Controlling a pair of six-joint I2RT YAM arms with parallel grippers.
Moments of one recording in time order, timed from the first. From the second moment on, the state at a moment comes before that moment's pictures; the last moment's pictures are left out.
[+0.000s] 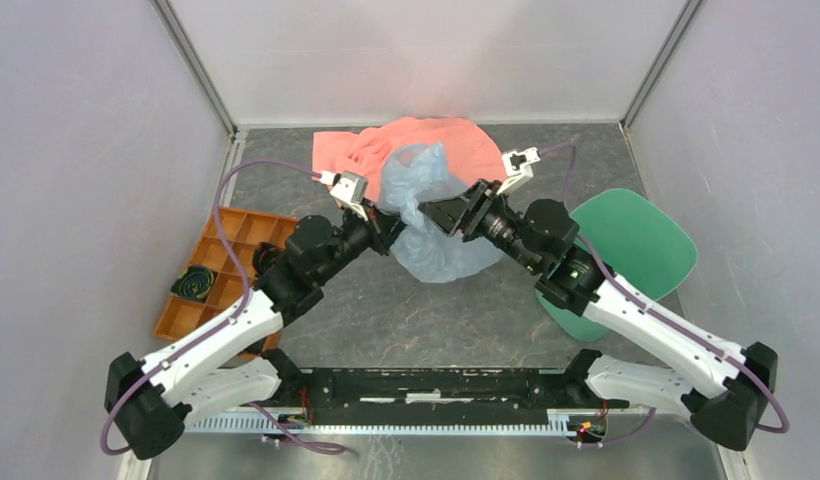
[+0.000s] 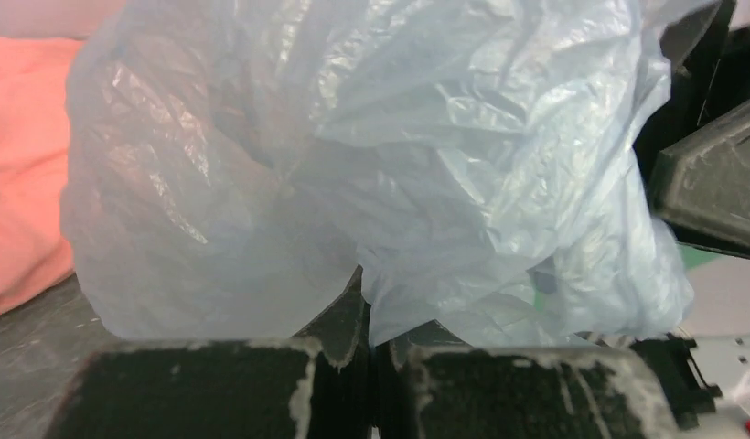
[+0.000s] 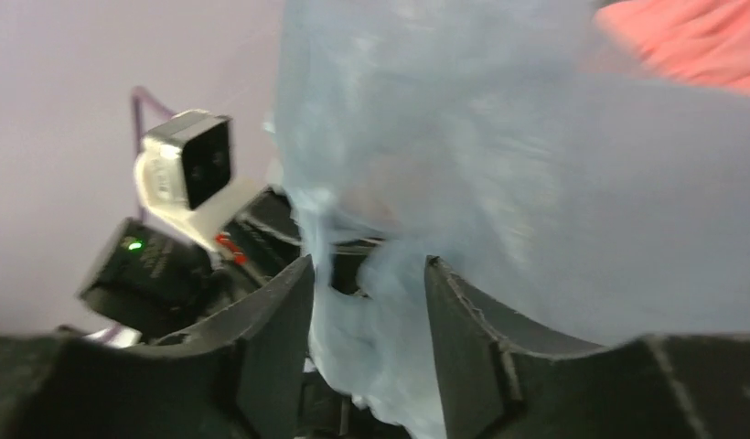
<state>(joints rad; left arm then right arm) -0.76 0.99 0.75 0.22 0.05 -0.40 0.83 1.05 0.94 0.17 -0.02 0.85</state>
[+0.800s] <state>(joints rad) -0.76 0.69 0.71 0.00 -0.68 -0.33 0.84 0.78 1.13 -0.48 0.40 -0.02</state>
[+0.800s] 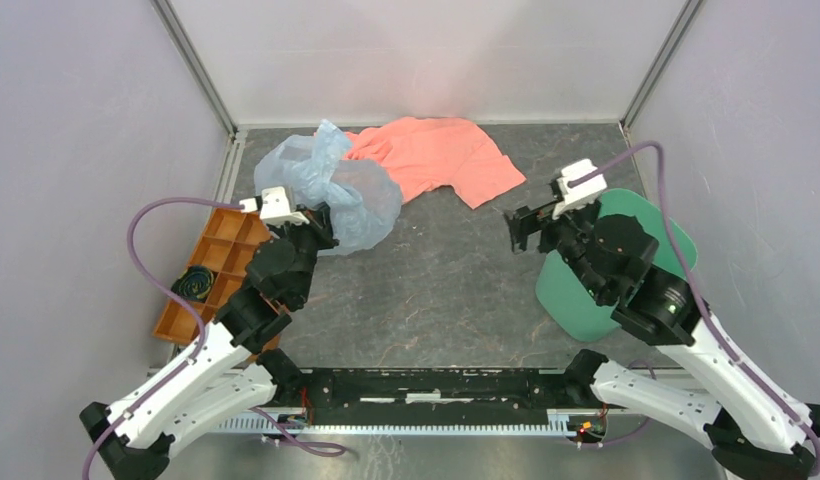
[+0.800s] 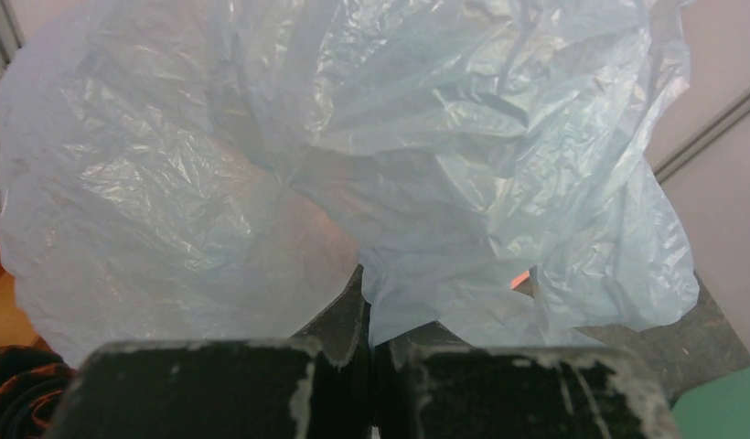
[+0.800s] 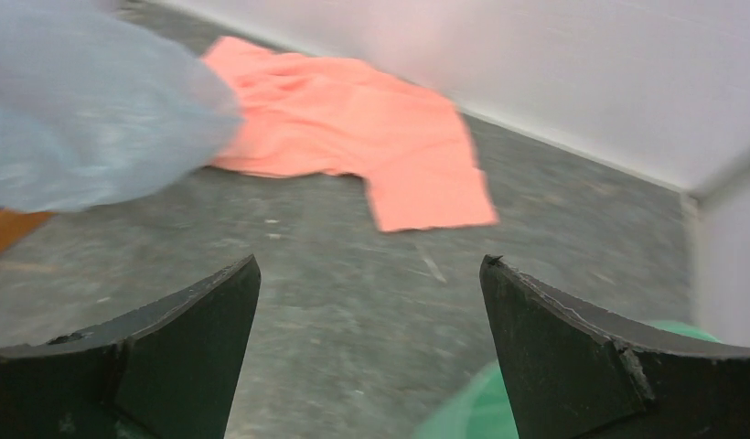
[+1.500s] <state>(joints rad) -0.76 0.62 0.71 -0.05 -0.72 -0.32 0.84 0.87 1.12 -0.94 0.70 0.16</state>
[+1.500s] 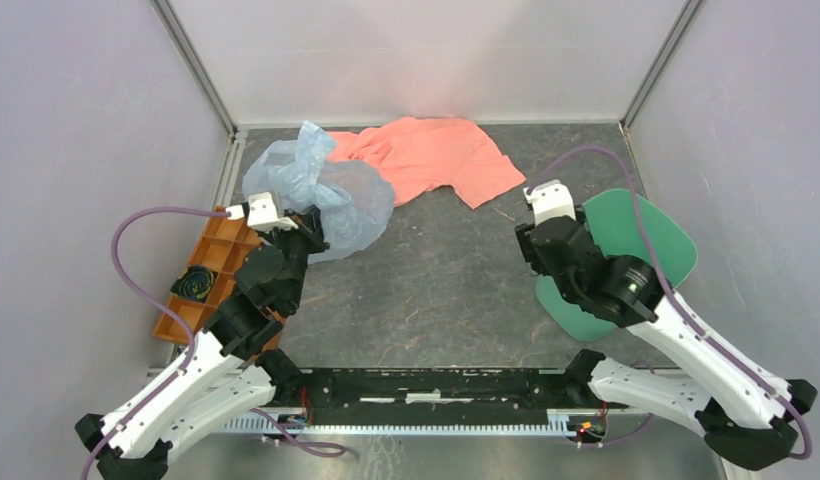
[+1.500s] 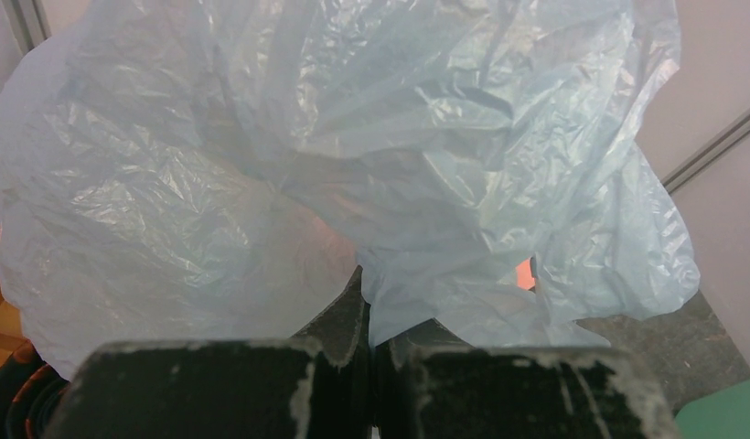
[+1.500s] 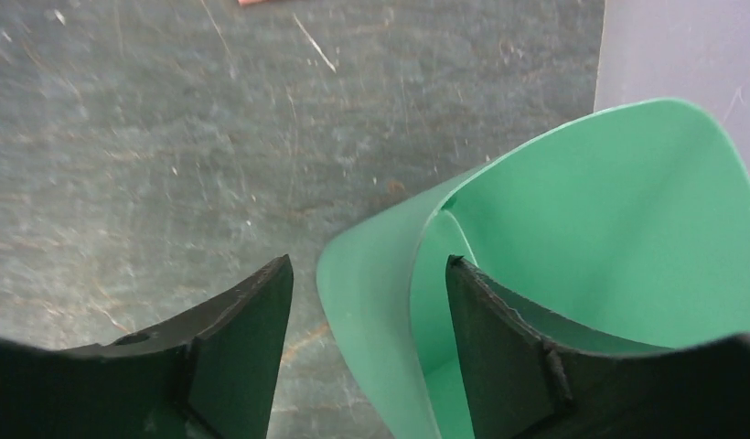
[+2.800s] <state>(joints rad) -0.76 0.57 1.25 -0.31 -0.61 -0.38 1.11 1.24 1.14 -0.40 -0.23 -0.14</state>
